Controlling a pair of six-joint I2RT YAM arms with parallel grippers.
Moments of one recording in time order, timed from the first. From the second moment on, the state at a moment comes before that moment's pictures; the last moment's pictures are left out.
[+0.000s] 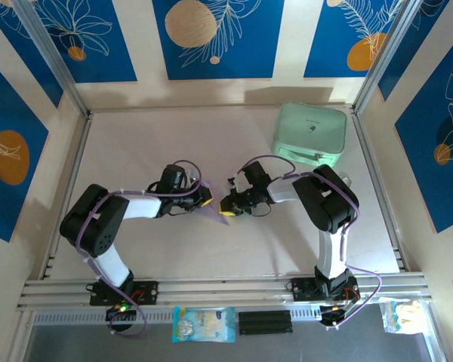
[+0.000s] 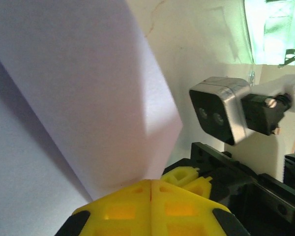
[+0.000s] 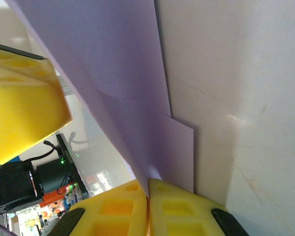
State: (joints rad) left arm -0.48 1.70 0.68 0.30 0.56 -1.02; right arm 0.56 1.95 0.92 0.00 -0.84 0.68
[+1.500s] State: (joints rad) left arm -0.48 1.77 0.72 0.30 0.52 -1.05; right arm 0.54 1.96 0.92 0.00 -0.87 0.68
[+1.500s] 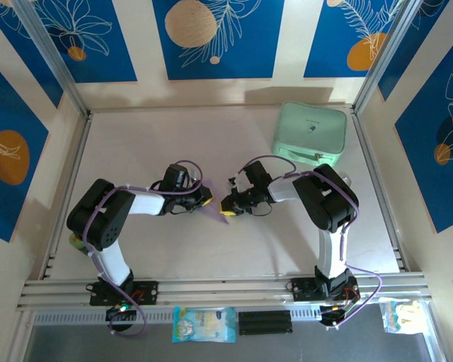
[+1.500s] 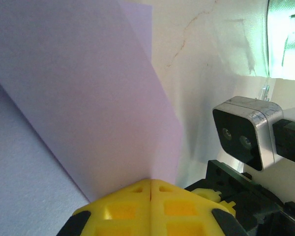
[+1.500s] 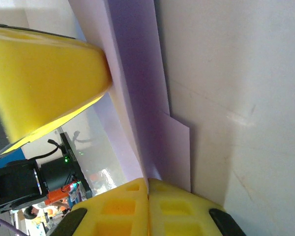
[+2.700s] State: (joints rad) left arm -0.47 1.80 0.71 0.32 0.53 -1.05; right arm 0.53 1.97 0.95 -0.05 -0.89 0.68
